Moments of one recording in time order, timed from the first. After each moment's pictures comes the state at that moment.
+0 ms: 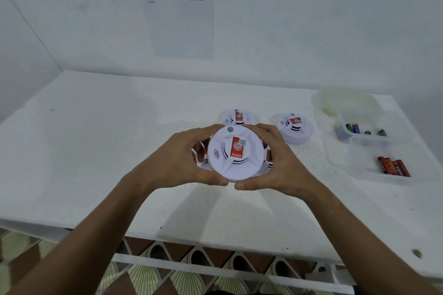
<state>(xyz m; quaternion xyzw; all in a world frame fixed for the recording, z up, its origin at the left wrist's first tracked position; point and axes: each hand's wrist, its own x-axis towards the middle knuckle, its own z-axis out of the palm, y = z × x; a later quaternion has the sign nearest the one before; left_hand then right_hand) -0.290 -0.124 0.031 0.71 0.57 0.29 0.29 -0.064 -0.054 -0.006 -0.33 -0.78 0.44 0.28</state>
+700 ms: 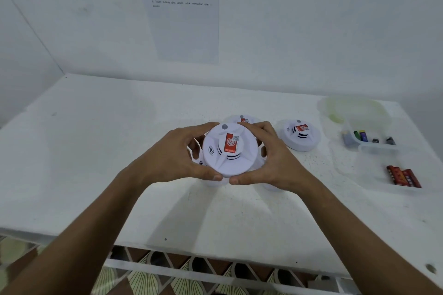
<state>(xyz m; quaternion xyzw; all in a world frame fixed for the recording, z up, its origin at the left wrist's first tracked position) -0.316 -0.108 0.039 0.72 0.56 0.30 0.29 -0.093 -0.032 -0.001 -0.31 -0.80 0.43 0.28</state>
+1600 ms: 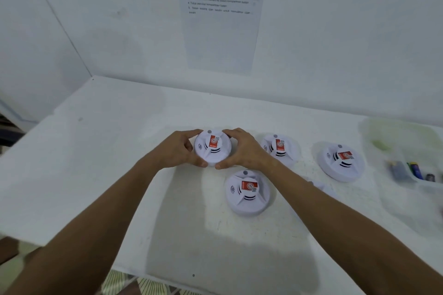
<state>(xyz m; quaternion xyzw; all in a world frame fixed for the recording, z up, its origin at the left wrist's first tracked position) -0.436 -0.036 -0.030 0.59 0.67 0.28 0.35 -0.242 0.058 -0.051 -0.36 -0.84 0.38 0.14</state>
